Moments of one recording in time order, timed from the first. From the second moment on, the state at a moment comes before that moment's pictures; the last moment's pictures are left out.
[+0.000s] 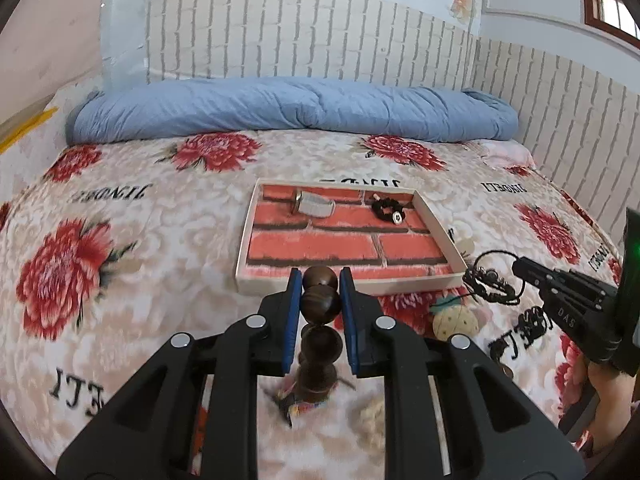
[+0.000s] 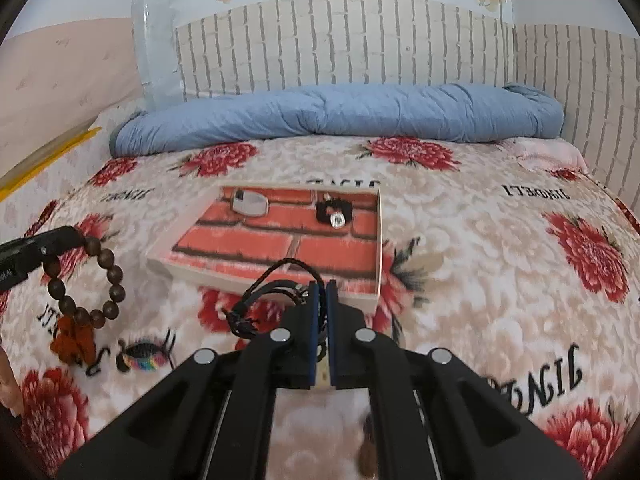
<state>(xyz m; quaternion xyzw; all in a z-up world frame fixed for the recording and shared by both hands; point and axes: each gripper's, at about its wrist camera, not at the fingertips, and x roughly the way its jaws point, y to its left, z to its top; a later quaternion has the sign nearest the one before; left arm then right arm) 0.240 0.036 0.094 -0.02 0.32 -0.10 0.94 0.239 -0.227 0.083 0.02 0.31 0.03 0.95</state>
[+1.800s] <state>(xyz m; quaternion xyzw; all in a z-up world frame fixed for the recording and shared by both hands) 0.520 0.007 -0.037 0.05 0.46 0.00 0.89 0.498 -0.217 -0.021 -0.01 0.47 -0.03 0.88</state>
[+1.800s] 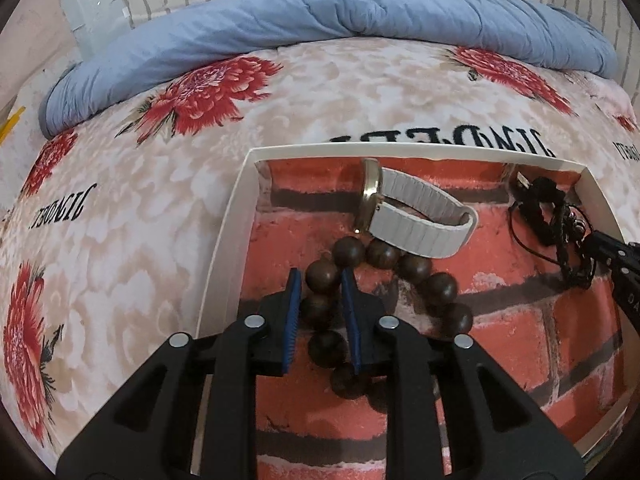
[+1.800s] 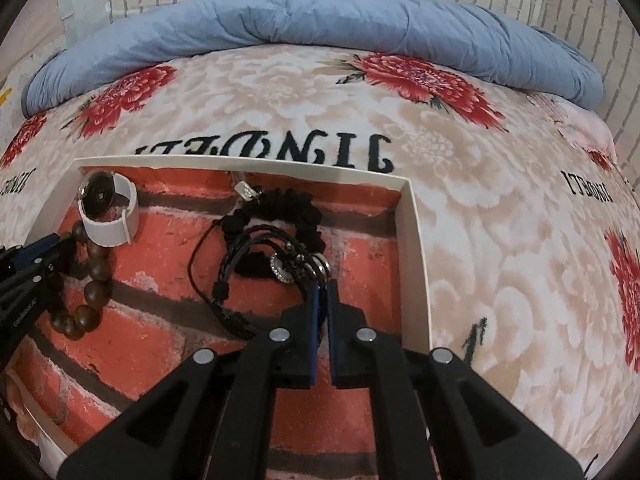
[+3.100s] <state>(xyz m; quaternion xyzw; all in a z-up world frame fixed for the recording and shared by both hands) 0.294 0.042 0.071 0.02 0.37 -0.04 0.93 0.285 -0.255 0.059 -0.04 0.38 0.01 0.92</state>
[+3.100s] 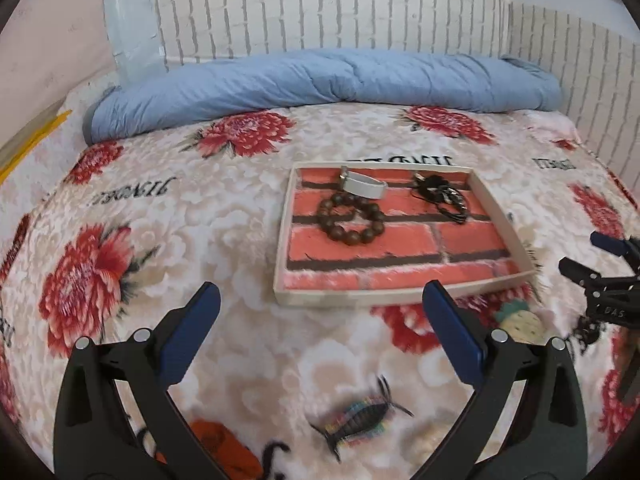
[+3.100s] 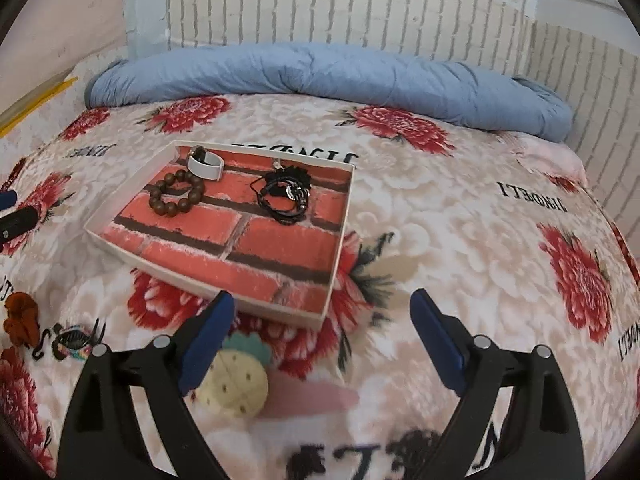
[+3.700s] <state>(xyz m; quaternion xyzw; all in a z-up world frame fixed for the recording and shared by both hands) 0.212 0.011 0.027 0.00 0.38 -0.06 0.92 0.198 -0.262 0.015 -0.02 0.36 -0.02 0.93</state>
